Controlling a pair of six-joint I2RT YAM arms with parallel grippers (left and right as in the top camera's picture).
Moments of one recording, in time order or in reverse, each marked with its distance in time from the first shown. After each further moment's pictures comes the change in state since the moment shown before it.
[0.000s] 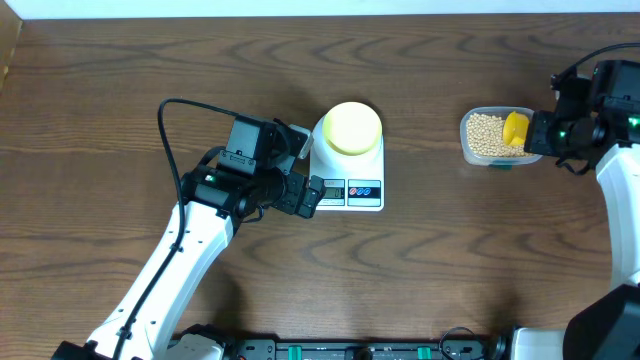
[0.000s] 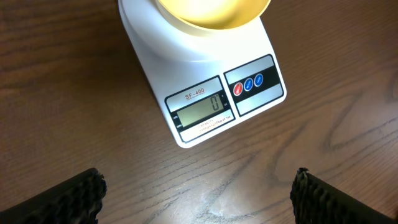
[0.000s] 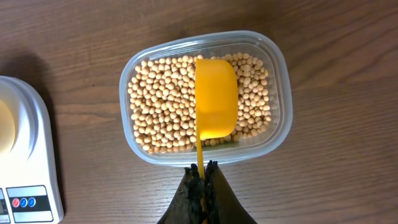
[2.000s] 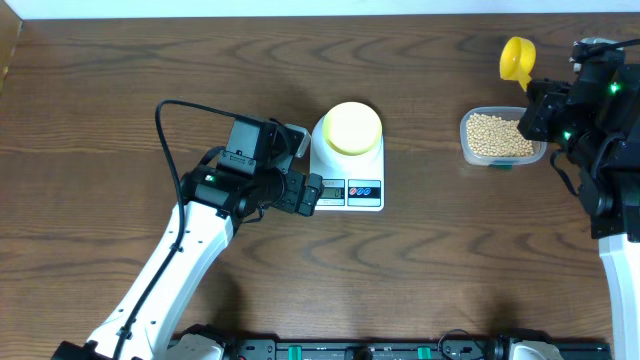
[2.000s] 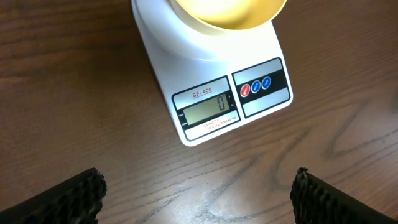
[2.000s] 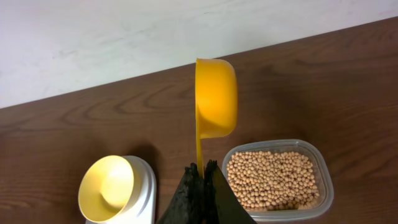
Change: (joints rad) left arm 0.000 0.000 0.000 -0.004 -0.027 -0.055; right arm 0.171 -0.365 -0.001 0.188 0.021 0.229
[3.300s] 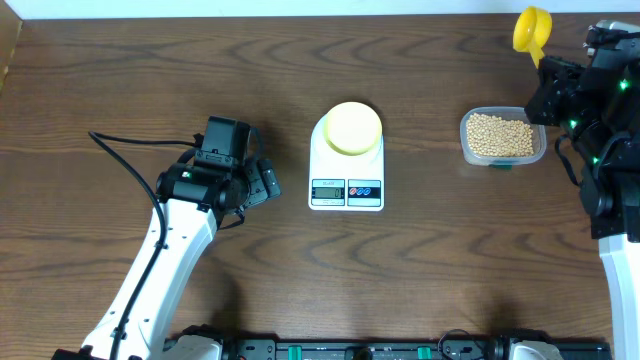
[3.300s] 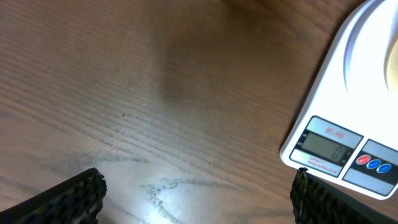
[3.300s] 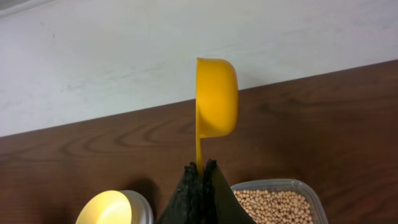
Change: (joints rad) left arm 0.124 -0.007 0.000 -0.160 -0.310 -0.526; right arm 0.000 -0.001 0.000 0.138 0.034 0.012
